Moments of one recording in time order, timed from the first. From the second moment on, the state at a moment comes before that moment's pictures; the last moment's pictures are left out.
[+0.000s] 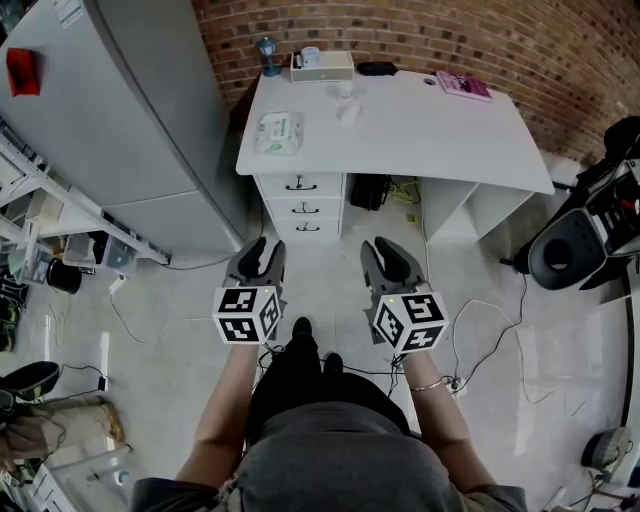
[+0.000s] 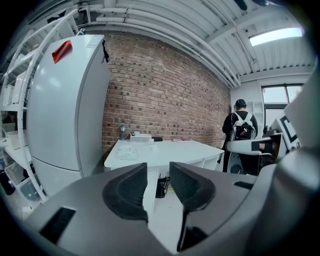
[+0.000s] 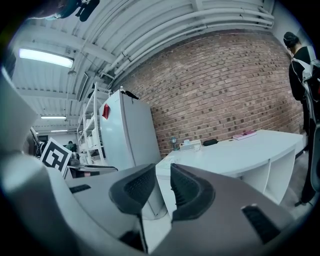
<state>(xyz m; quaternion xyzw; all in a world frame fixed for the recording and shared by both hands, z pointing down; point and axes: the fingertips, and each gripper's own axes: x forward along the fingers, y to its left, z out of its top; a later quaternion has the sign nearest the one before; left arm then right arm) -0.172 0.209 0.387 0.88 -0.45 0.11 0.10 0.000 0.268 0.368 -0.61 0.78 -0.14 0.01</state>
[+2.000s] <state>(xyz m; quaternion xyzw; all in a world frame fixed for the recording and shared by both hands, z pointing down) -0.174 -0.106 0.415 0.88 -0.43 0.12 0.15 -0.026 -0.045 0.382 -0.61 0.78 -0.14 -0.06</state>
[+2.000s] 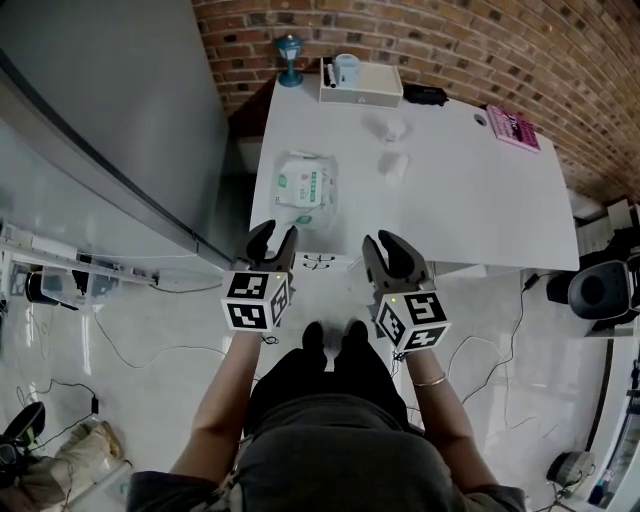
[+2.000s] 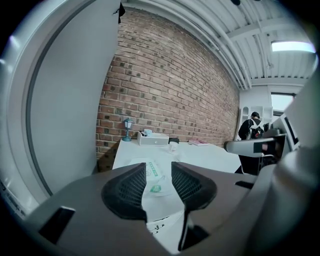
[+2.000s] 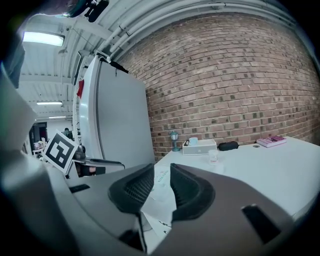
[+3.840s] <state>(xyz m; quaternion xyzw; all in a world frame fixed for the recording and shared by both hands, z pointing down) -0.183 -0.142 0.430 0.69 -0.68 0.13 0.18 -0.060 -0.189 0.448 -0.26 0.95 -0.10 -0.17</state>
